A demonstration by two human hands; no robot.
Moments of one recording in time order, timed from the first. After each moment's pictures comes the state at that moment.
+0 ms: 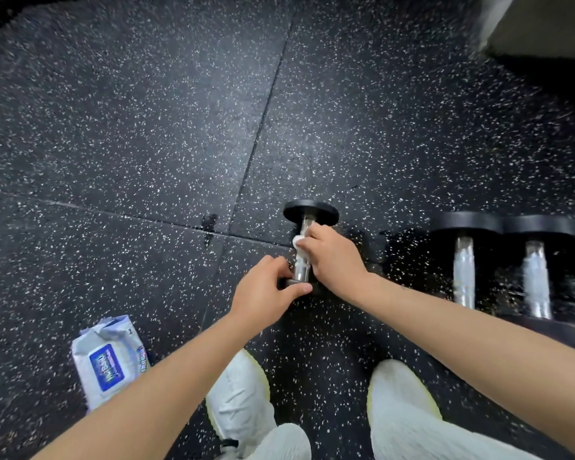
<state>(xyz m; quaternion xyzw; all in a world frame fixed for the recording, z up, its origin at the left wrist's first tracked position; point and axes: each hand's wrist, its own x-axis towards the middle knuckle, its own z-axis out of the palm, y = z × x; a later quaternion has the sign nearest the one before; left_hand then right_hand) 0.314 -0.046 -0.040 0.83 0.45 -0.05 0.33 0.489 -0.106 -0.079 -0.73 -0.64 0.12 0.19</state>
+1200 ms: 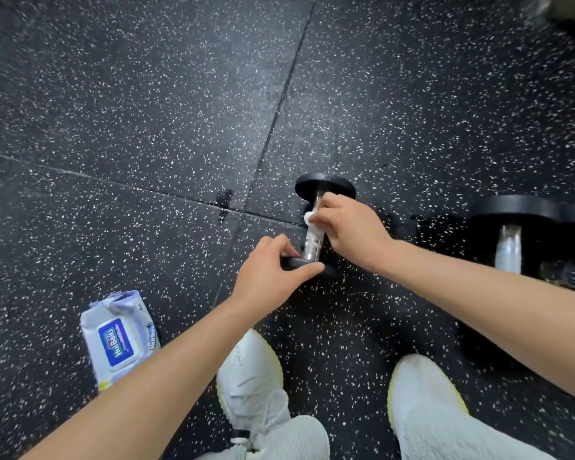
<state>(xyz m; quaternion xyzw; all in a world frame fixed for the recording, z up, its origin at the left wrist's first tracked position) 0.293 -0.040 -0.039 0.78 0.50 -0.01 0.39 0.495 -0.080 -0.078 -0.69 -0.68 0.14 0.22</state>
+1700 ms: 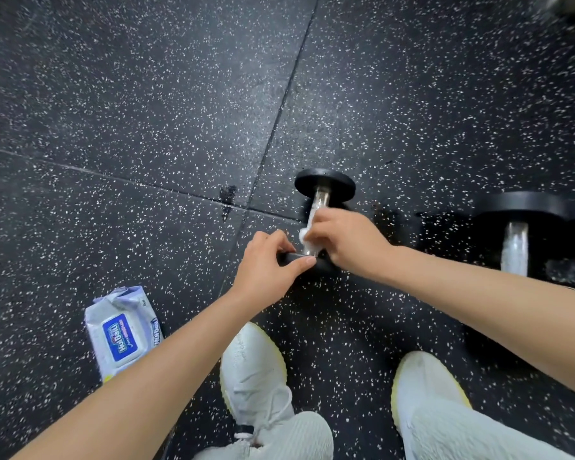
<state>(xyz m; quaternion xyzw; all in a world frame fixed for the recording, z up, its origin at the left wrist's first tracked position) 0.282 -0.030 -0.051 0.77 0.49 0.00 0.40 0.477 -0.091 -0.072 -0.64 -0.71 0.20 0.21</state>
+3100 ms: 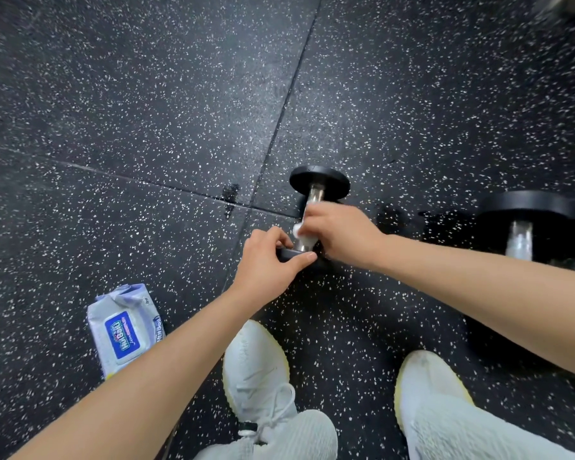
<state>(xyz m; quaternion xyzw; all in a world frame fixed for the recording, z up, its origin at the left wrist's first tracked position) 0.279 -0.027 -0.056 0.76 0.51 0.03 0.39 0.475 -0.072 -0.080 -0.62 -0.75 0.17 0.17</state>
